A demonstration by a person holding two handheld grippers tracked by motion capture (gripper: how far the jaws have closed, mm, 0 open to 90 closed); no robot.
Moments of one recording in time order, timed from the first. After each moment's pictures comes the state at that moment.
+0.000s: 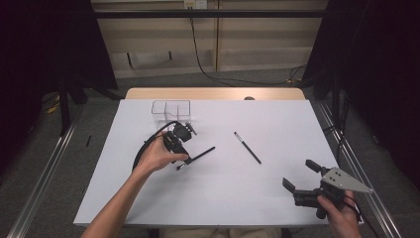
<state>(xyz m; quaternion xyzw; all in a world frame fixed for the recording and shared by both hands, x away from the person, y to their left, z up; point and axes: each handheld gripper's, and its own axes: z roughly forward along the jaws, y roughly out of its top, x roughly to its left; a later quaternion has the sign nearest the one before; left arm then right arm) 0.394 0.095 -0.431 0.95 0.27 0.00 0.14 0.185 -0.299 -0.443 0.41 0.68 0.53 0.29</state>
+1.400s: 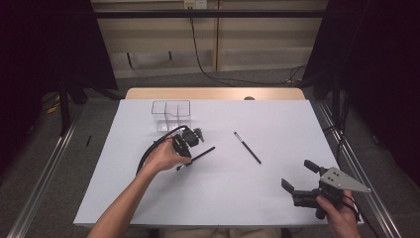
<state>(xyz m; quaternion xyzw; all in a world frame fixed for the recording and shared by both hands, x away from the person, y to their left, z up) 0.395 0.072 -0.447 0.97 0.23 -0.01 0.07 0.186 -0.296 -0.444 0.41 0.69 0.52 0.29</state>
